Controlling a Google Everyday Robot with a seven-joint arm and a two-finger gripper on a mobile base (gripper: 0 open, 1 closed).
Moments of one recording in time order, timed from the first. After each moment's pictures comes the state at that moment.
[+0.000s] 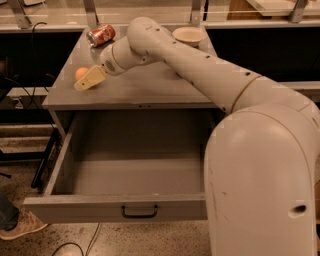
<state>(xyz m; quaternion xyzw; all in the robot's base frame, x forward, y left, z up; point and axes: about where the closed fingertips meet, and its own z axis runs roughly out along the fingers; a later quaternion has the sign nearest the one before) 0.758 0.198 0.868 -0.50 0.71 0.24 0.43</state>
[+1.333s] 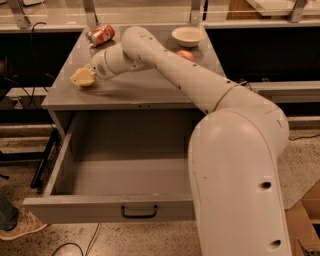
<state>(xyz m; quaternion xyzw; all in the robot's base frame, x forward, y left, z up) 0.764 0.246 0.850 -0.48 0.70 0.32 0.42</state>
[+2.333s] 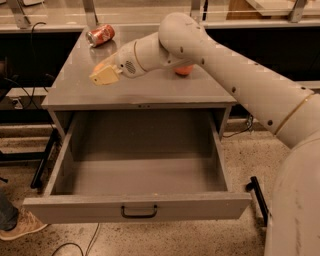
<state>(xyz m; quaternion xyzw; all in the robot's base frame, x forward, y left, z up) 0.681 0.158 0.907 -0.52 0.66 0.31 0.44</state>
